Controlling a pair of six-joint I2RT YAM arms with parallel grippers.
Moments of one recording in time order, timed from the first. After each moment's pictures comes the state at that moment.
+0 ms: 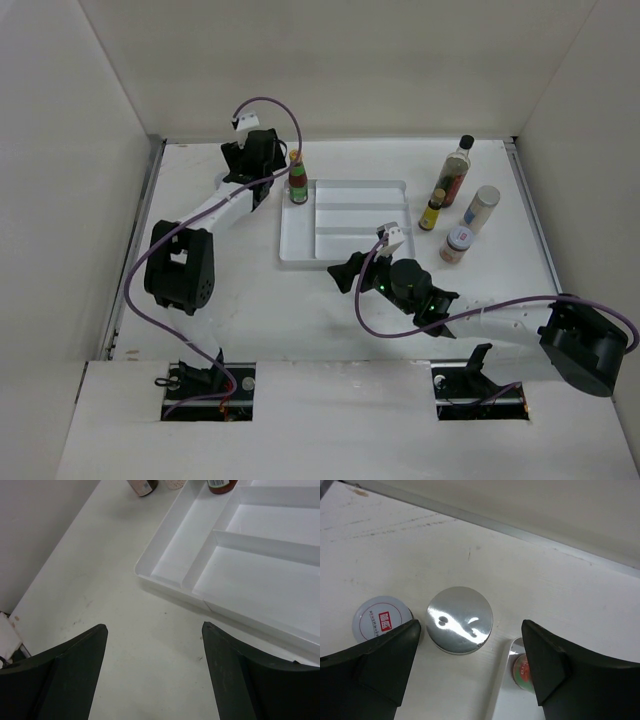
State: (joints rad) left arm -0.32 1.82 1.38 0.03 -0.53 -0.36; right arm 0.96 1.25 0.46 0.61 0.25 0.54
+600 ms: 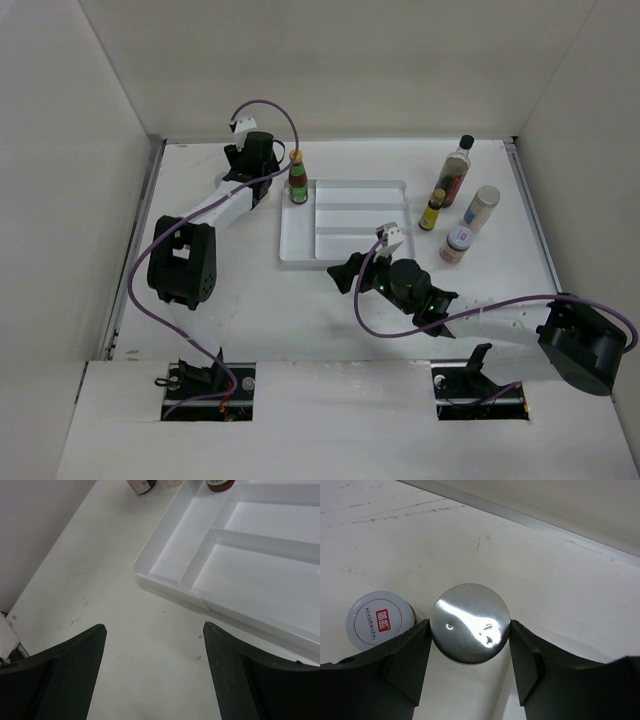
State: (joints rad) left arm -0.29 1.89 1.41 0.00 -0.53 -0.39; right arm 0.96 1.26 0.46 0.61 0.26 0.54
